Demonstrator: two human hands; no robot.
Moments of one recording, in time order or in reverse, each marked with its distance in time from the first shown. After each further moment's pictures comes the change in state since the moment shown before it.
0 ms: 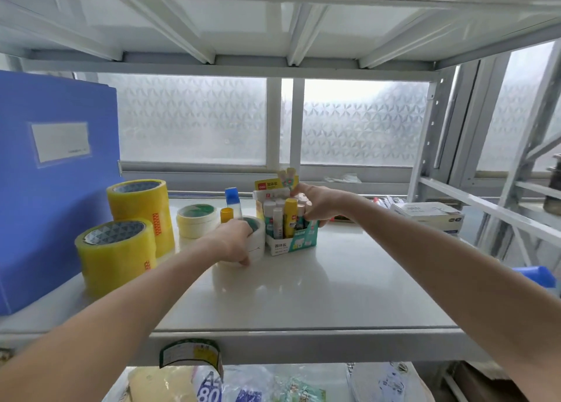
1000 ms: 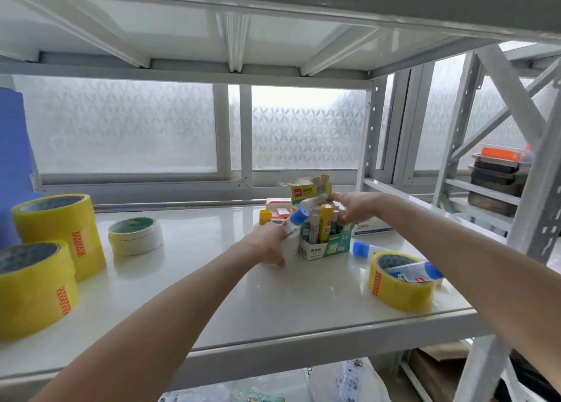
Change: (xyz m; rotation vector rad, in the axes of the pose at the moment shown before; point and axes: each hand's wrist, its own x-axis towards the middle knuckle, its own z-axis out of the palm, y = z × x) left_hand 0.043 0.148 0.037 -0.052 -0.003 0.340; right_hand -0.064 0.139 -0.068 -0.286 0.012 0.243
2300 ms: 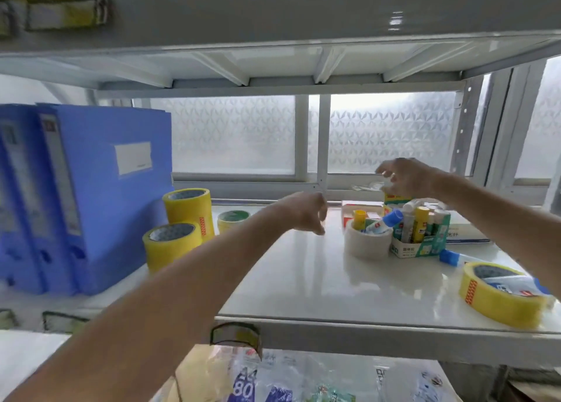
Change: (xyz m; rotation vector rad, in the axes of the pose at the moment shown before) left_hand -0.086 -0.050 -0.104 0.134 0.070 0.037; right_hand -0.032 -0.091 -0.042 0.075 0.351 -0.176
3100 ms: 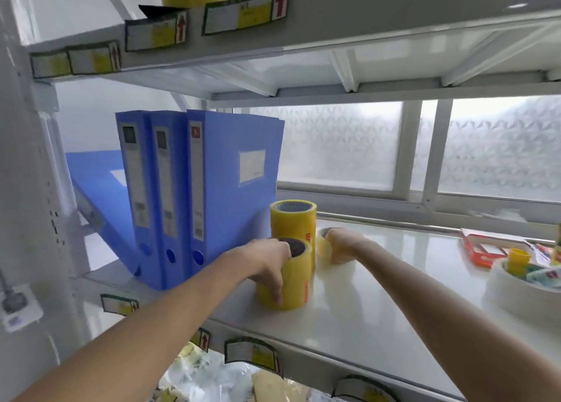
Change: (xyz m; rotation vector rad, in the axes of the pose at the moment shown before) left_hand -0.144 -0.193 0.004 0.106 -0.233 -0.427; right_hand 0.089 -0.266 0.187 -0.115 -0.238 -0.416
